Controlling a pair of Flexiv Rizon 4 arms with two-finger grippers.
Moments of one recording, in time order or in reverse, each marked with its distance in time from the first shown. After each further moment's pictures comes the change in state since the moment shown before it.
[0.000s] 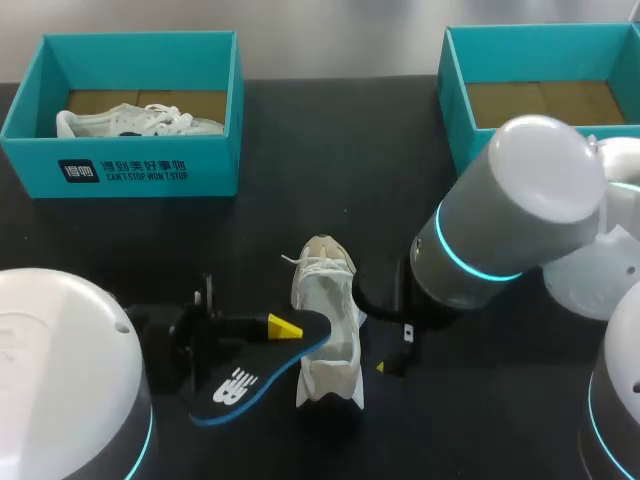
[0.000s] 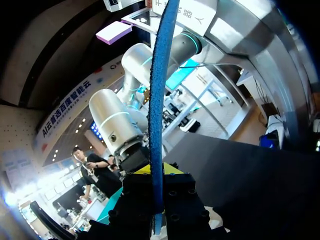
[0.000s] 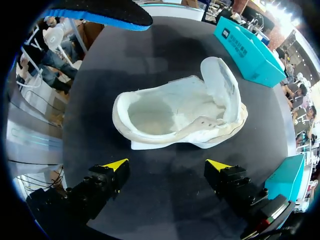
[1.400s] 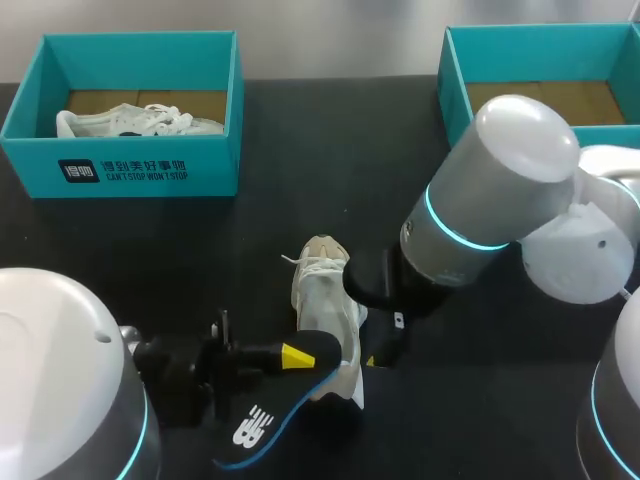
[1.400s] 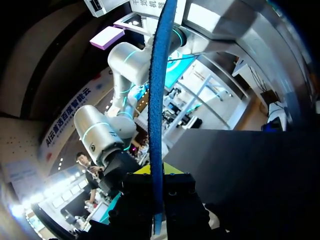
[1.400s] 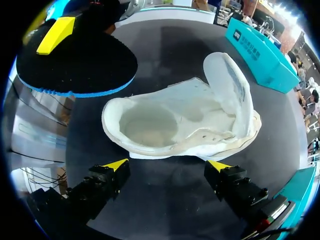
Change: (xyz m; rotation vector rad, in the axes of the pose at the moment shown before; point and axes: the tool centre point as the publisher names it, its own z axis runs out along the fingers) left arm 0.038 0.031 0.012 0.011 -0.028 0.083; right arm -0.009 0.014 0.023 -0.055 0.135 -0.041
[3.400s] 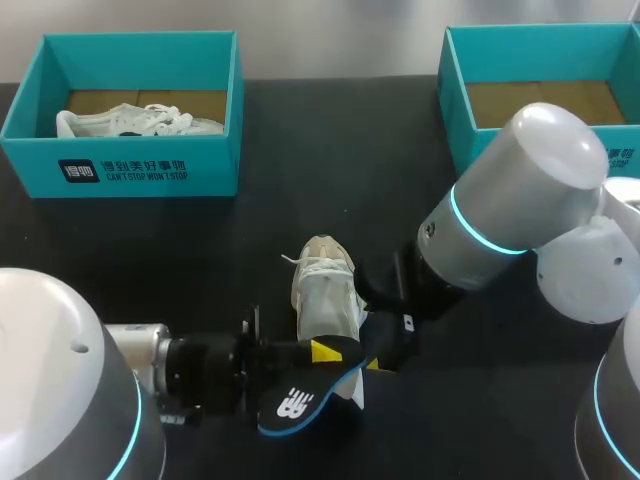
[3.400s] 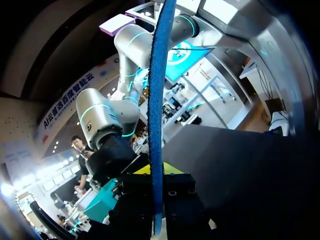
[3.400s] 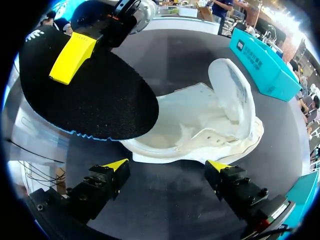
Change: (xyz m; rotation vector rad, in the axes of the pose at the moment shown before) left arm 0.008 0.026 0.030 -0.059 0.013 -0.131; right arm 0.005 -0.002 0.003 -0.094 0.027 -0.037
